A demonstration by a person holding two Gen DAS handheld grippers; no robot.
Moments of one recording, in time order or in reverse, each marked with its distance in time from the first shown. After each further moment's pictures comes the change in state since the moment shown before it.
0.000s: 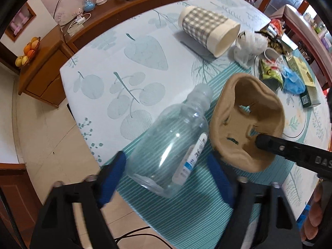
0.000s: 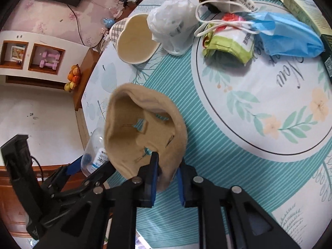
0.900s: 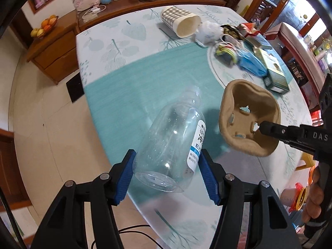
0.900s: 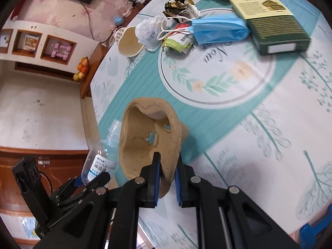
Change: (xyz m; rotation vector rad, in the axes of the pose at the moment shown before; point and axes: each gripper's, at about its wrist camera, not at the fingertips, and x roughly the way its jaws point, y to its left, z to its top) left arm -0.077 -0.071 -0.135 -0.182 -0.084 -0.061; right arm -0.098 -0.062 -0.060 -0.102 0.017 0.031
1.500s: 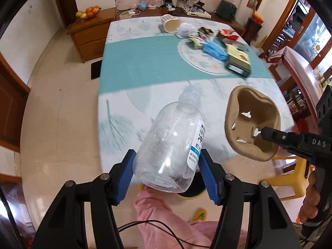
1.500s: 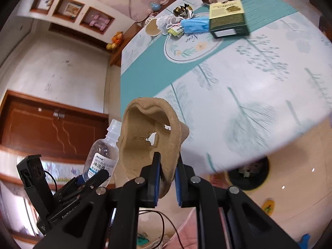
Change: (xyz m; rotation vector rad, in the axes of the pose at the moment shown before) left arm -0.102 -0.172 -0.198 -0.261 -0.157 0.086; right arm -0.153 -0.108 -0.113 -0.276 0.079 0.121
